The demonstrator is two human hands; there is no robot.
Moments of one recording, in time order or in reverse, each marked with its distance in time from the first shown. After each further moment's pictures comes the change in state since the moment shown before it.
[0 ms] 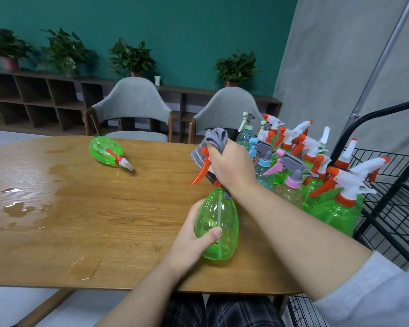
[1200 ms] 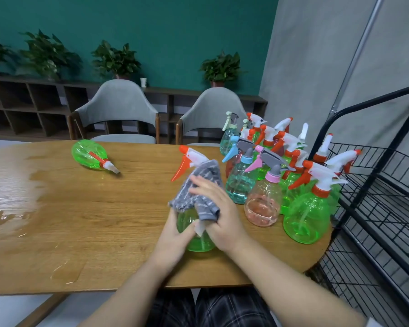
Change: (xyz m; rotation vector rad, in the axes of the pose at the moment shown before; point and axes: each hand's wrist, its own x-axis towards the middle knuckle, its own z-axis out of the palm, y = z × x) left_hand 0.000 0.006 0.008 -0.007 0.125 0.038; right_hand -0.096 0.057 0.013 0.365 -0.024 -0.444
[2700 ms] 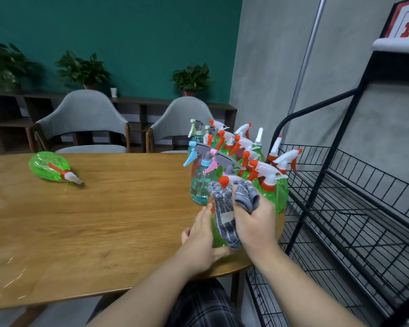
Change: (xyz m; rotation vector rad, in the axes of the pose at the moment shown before) left_hand 0.008 -0.015 0.112 0.821 -0.340 0.020; right_hand -0.035 -0.047 -0.109 -0.062 0.490 0.446
